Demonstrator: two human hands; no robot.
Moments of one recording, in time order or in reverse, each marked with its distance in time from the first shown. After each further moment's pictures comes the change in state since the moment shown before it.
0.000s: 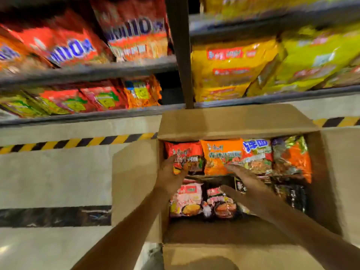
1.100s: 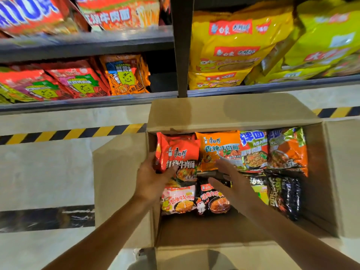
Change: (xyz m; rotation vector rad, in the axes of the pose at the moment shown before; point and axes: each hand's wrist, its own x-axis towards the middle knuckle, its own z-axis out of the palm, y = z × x) left_hand -0.031 0.026 -0.029 -0.235 0.111 0.082; right_hand 0.029 0.001 0.047 0.388 0.095 0.155
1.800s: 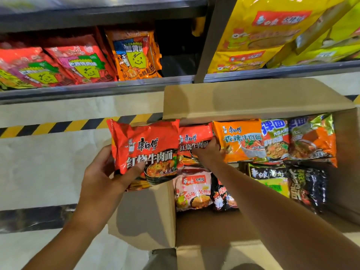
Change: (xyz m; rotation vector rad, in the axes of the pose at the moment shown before) left_hand -0.015 0.006 -0.129 -0.005 0.053 0.017; right_hand 0.146 -0.011 0.124 0.040 0.226 0.396
